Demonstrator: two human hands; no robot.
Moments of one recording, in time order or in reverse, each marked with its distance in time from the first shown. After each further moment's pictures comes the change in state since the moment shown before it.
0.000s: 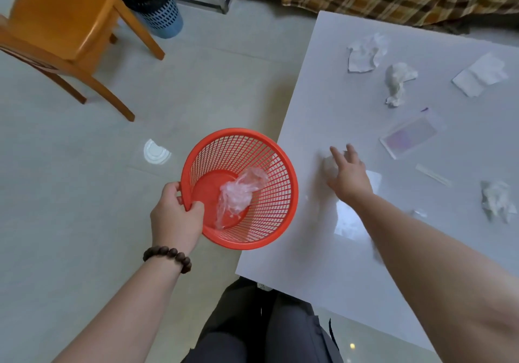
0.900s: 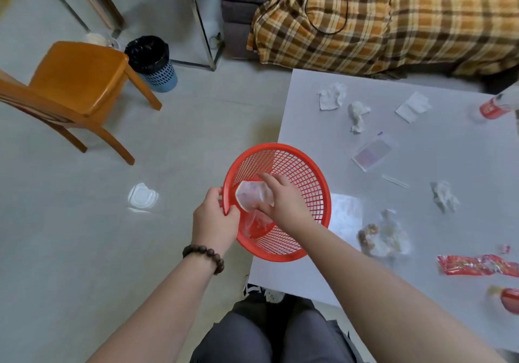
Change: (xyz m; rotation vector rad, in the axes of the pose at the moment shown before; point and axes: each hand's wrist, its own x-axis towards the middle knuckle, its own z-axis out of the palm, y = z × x) left_hand -0.048 0.050 -0.056 -0.078 -0.197 0.215; right_hand -0.152 -0.163 -0.031 0.231 0.092 -0.370
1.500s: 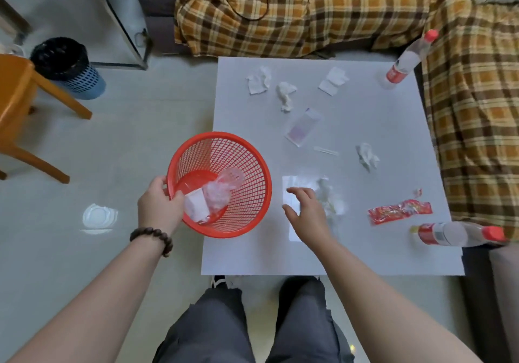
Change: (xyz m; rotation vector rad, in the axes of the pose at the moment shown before) left_hand -0.002 0.013 0.046 0.091 0.004 0.063; right_hand -0.126 0.143 -0.048 0.130 0.299 0.376
